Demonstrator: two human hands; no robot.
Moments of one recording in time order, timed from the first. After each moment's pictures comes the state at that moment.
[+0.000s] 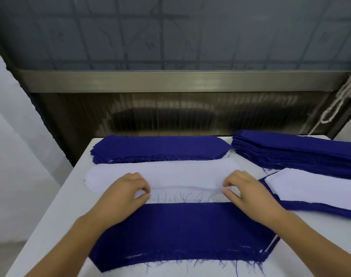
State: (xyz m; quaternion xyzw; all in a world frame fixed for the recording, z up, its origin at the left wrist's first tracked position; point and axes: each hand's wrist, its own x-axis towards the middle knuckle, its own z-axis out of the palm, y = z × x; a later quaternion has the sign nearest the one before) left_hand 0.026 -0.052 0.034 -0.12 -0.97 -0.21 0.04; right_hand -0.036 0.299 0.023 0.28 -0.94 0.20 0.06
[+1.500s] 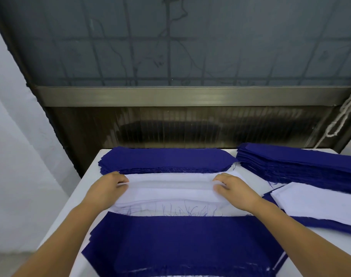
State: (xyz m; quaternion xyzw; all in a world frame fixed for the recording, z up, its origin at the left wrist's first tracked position) left_hand -0.020 -0.117 0.026 0.08 -0.98 -0.17 0.06; right_hand -0.094 0.259 0.022 0.23 -0.92 0.30 -0.07
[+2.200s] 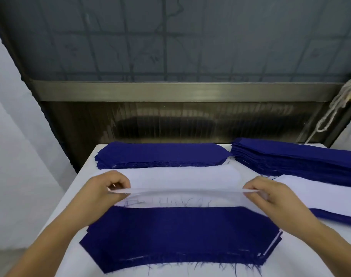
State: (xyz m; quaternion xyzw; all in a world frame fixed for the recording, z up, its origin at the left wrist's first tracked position) left_hand 0.057 -0.082 0.074 -0.01 -0.93 -0.35 0.10; right_hand -0.004 0.328 0.068 0.23 -0.92 0.31 0.05
